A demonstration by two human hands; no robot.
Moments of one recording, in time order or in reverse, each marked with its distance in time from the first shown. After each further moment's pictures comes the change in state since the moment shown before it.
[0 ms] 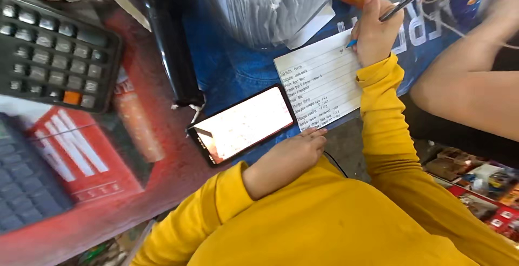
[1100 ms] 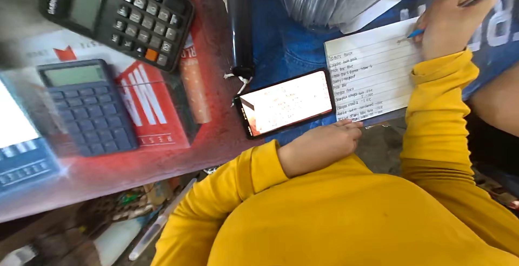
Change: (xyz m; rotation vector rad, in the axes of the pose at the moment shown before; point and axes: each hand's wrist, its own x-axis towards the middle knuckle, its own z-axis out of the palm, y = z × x) left_hand 0.000 0.004 -0.007 -0.011 0.009 -0.016; right_hand 0.005 0.006 -0.007 -0.036 -0.068 -0.022
